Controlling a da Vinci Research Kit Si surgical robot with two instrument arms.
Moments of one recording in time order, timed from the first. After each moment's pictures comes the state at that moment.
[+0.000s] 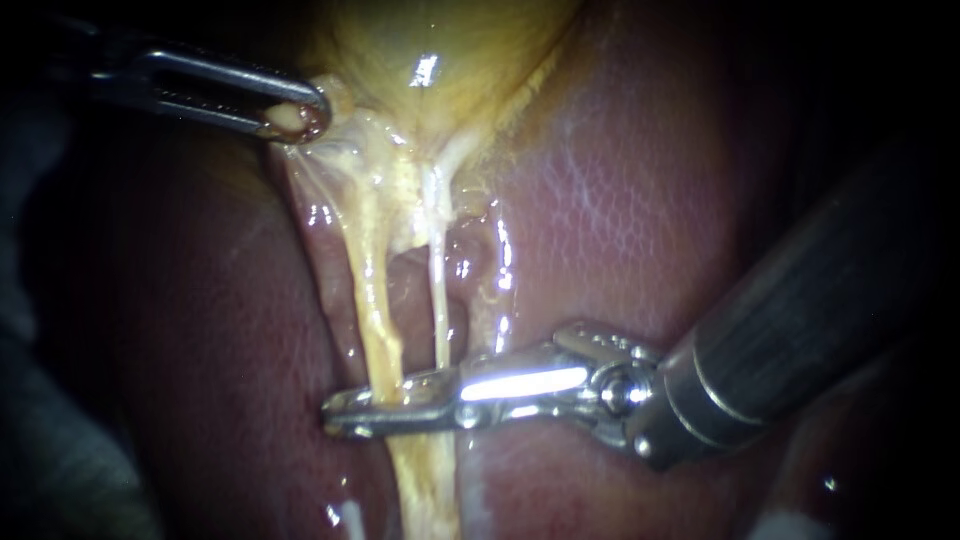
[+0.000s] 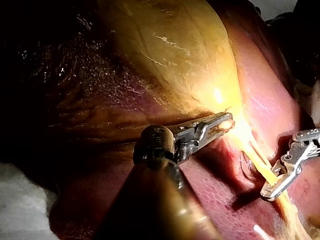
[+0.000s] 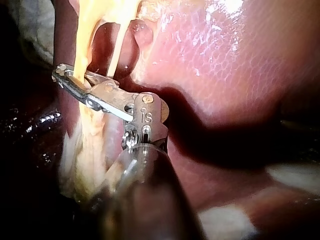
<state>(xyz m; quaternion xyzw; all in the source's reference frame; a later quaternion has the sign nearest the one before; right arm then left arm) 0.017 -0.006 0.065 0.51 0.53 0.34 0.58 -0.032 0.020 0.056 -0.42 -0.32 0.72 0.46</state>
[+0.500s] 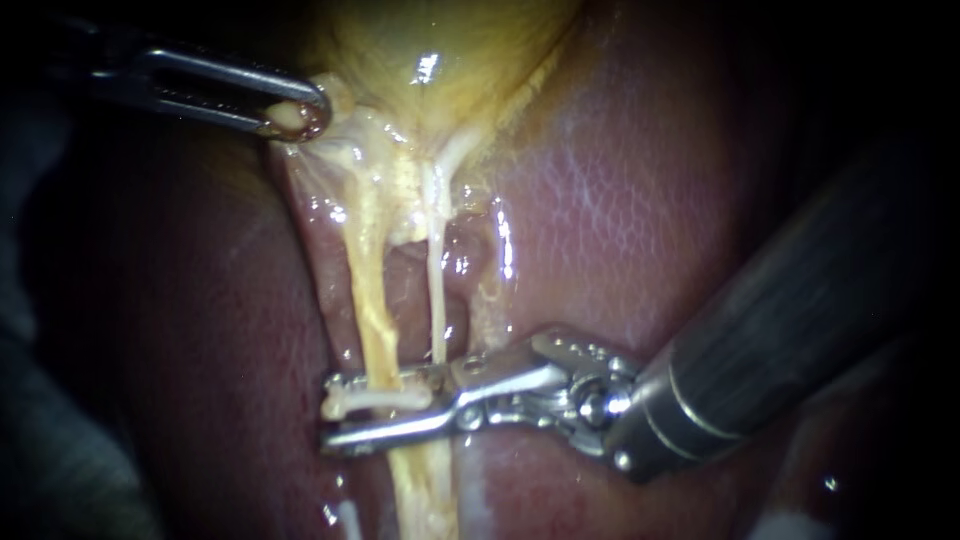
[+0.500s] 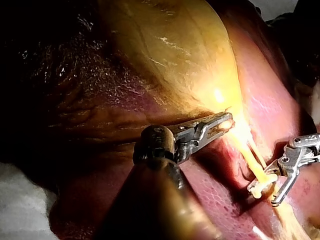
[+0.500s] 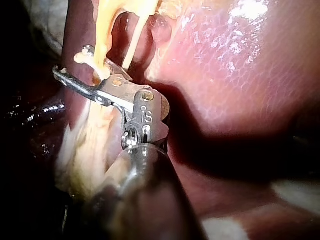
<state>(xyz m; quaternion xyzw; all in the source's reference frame) 0.019 -0.006 0.065 0.40 0.57 0.32 0.64 -0.032 0.020 0.056 -0.42 -0.32 0.72 0.46</state>
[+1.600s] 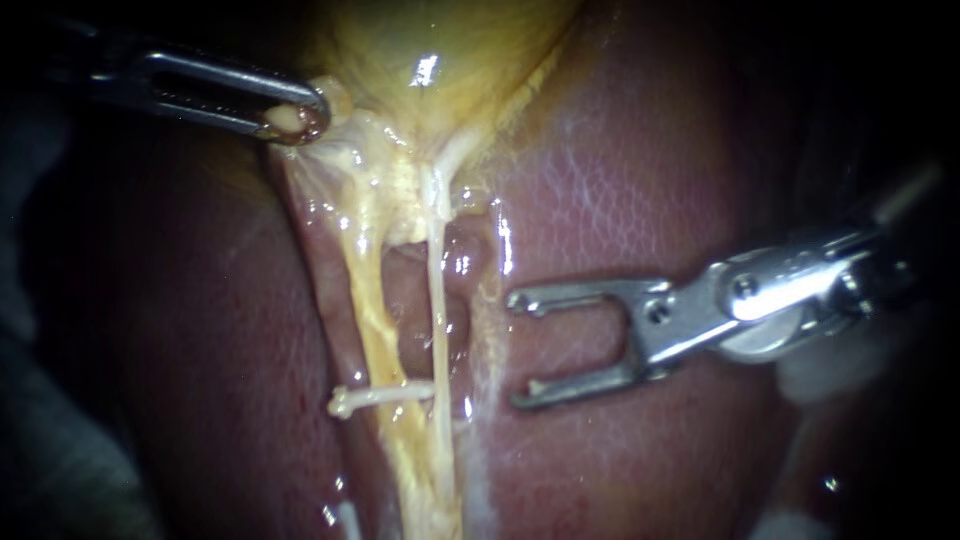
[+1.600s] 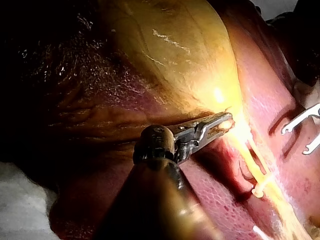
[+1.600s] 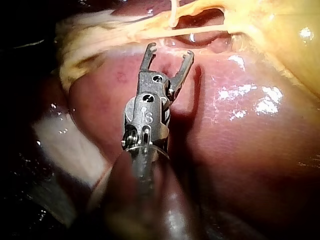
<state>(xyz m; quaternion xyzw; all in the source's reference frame) 0.003 0.000 0.055 0.19 0.51 0.07 0.84 -0.032 0.020 0.056 -0.42 -0.32 0.72 0.46</state>
